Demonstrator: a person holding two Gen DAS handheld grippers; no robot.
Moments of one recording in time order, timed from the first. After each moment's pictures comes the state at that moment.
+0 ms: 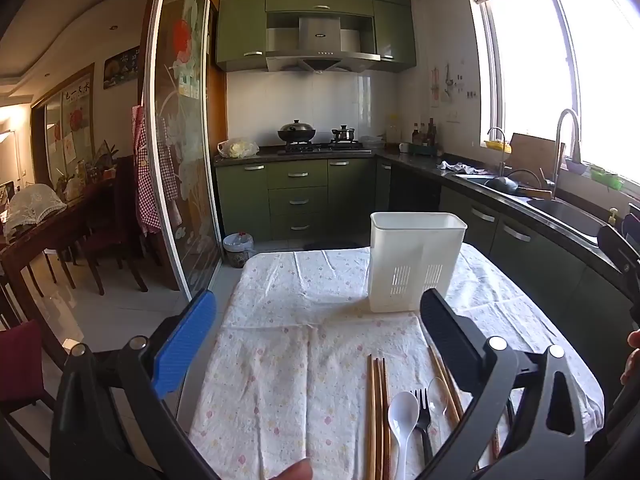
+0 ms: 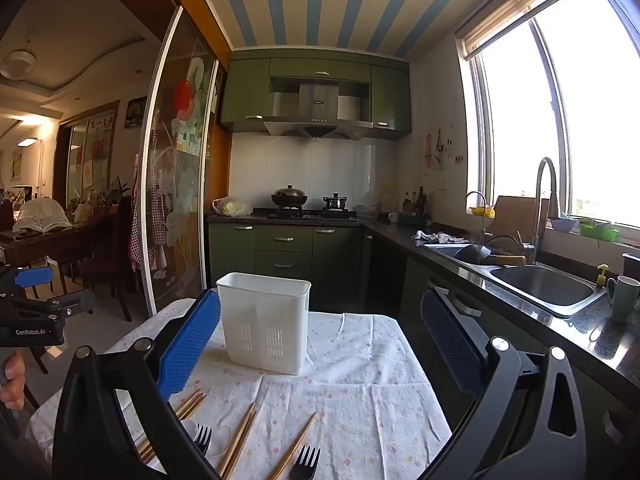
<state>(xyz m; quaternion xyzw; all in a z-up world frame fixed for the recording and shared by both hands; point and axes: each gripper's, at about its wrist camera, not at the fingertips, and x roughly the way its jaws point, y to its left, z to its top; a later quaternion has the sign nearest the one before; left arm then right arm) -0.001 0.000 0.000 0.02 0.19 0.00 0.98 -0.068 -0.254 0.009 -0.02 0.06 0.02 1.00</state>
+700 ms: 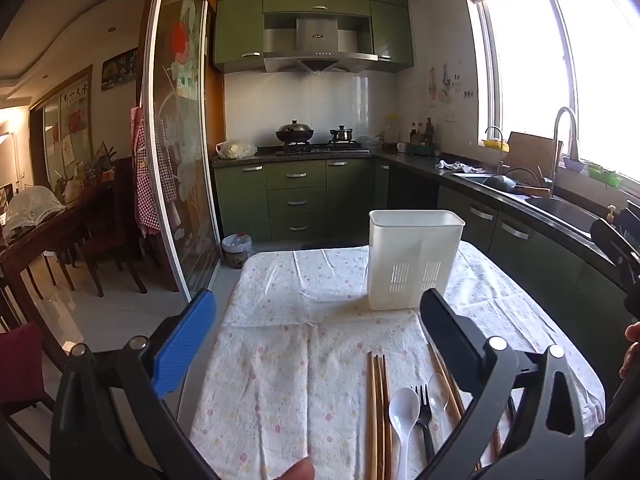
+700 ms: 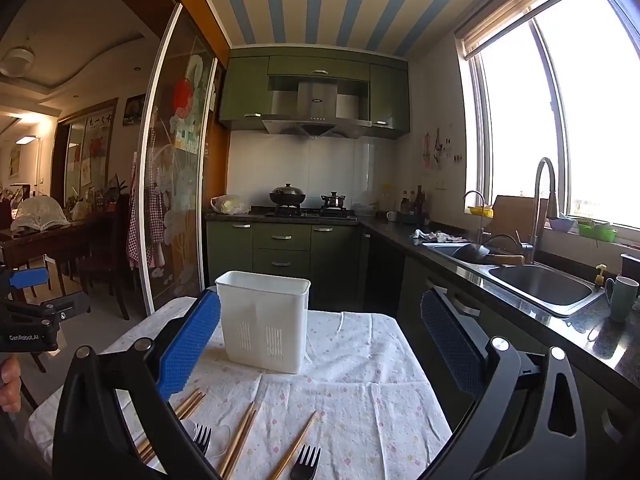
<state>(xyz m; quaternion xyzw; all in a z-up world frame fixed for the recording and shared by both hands) -0.005 0.000 -0.002 0.02 0.19 -0.01 0.98 -0.066 -0.252 0.010 -0.03 0.06 0.02 1.00</state>
